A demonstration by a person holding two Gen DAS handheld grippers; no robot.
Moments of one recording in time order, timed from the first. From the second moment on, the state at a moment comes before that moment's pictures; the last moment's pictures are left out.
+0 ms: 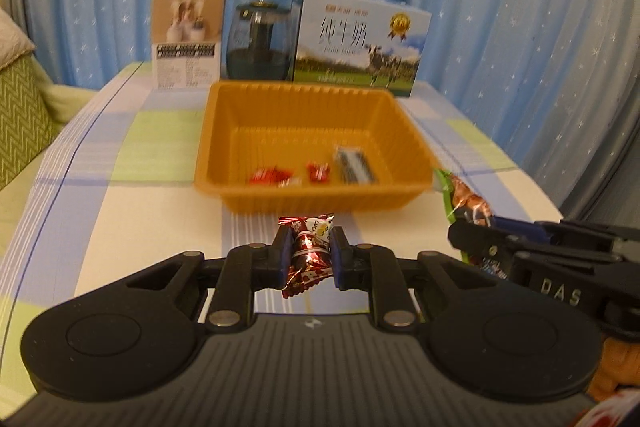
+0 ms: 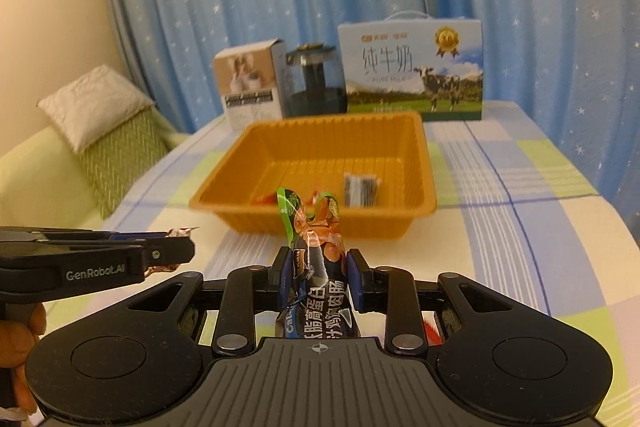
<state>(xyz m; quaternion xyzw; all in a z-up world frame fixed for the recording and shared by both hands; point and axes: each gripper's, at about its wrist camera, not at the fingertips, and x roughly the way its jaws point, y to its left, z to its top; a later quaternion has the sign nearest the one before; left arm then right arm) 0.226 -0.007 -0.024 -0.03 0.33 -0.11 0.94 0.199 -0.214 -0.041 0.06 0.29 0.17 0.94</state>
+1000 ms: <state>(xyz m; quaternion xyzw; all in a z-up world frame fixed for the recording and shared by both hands) 0.340 0.008 -0.017 -0.05 0.32 -0.11 0.94 0.331 -0.192 -0.035 0.08 0.29 0.12 0.95</state>
